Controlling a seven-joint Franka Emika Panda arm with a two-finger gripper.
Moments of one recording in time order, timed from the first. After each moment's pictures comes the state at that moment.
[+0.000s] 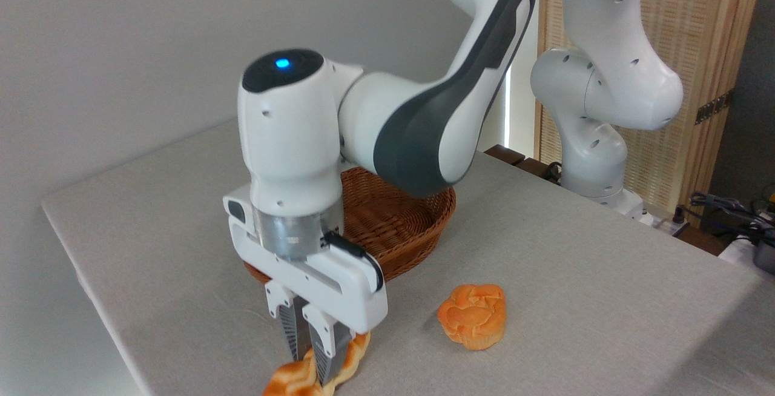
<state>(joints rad) 0.09 0.22 0.02 -1.82 -0.07 2.16 0.74</state>
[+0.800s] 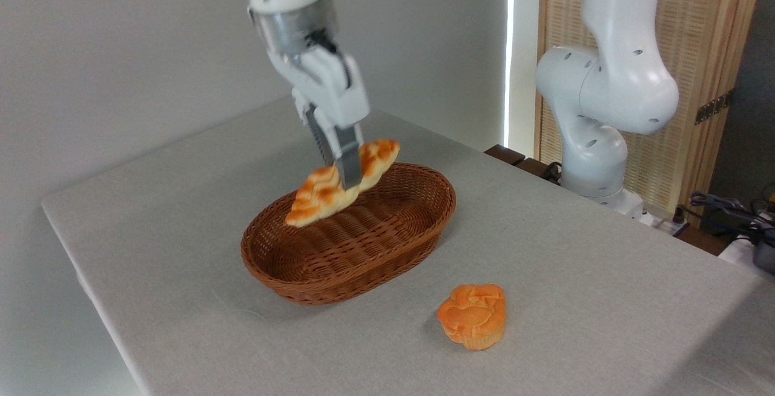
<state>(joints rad) -0.12 -0.11 -0.03 -1.89 -0.06 1.66 0.81</state>
